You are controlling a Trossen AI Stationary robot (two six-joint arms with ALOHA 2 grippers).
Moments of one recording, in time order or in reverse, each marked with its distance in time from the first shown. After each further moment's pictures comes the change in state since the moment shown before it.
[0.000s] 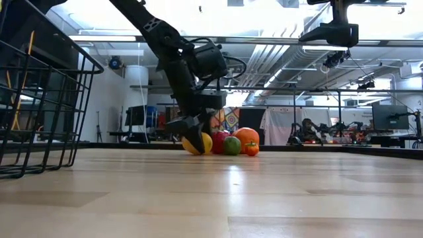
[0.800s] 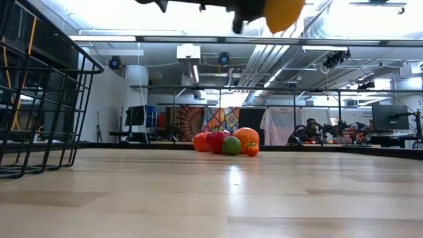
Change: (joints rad) left arm -0.372 -0.188 -0.028 0.795 0.232 -0.784; right arm 0.000 -0.055 0.308 0.033 0.129 -0.485
